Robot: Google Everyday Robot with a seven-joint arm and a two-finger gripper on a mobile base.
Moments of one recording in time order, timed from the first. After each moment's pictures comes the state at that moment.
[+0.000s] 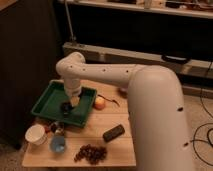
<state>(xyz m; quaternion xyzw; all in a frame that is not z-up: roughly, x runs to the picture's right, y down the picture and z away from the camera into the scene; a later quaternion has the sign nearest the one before) -0.189 0.057 0.792 -0.32 -0.14 -0.17 0.92</state>
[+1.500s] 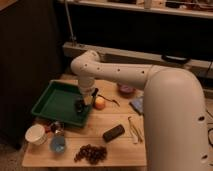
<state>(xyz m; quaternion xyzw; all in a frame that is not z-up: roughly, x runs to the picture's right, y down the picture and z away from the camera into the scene) -0.107 0.064 0.780 -0.33 -0.10 -0.14 0.93</state>
